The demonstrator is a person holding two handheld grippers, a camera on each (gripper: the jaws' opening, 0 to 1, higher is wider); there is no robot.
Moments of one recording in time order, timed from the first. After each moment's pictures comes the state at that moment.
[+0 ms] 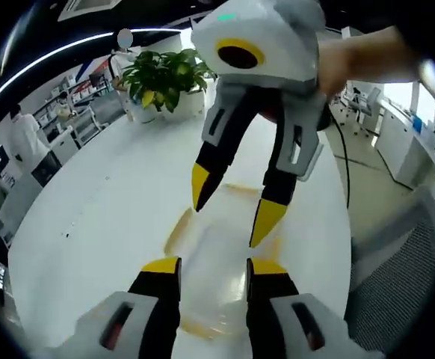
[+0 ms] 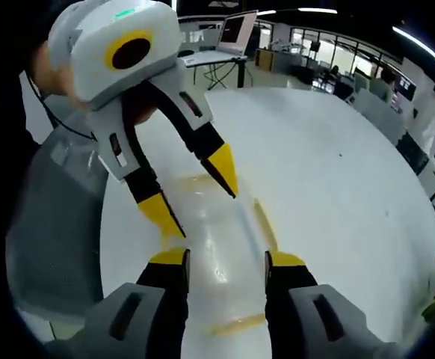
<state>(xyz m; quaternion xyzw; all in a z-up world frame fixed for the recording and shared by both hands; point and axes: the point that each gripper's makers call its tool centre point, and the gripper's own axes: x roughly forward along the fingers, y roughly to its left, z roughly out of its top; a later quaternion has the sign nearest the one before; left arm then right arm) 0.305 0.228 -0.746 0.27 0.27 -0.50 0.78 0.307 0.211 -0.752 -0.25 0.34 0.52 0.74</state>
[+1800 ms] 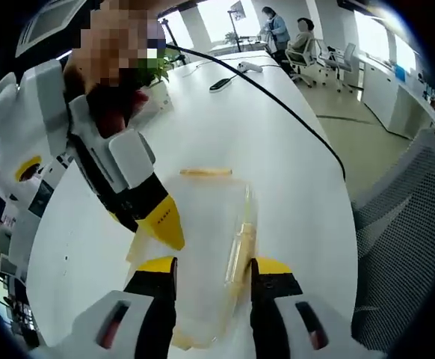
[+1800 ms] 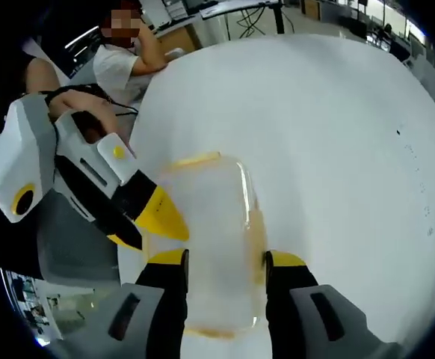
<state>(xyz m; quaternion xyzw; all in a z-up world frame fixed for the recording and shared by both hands) 0.279 0.212 -0.776 0.38 0.25 -0.51 0.73 0.332 0.222 -0.782 -0.30 0.50 0.59 0.55</state>
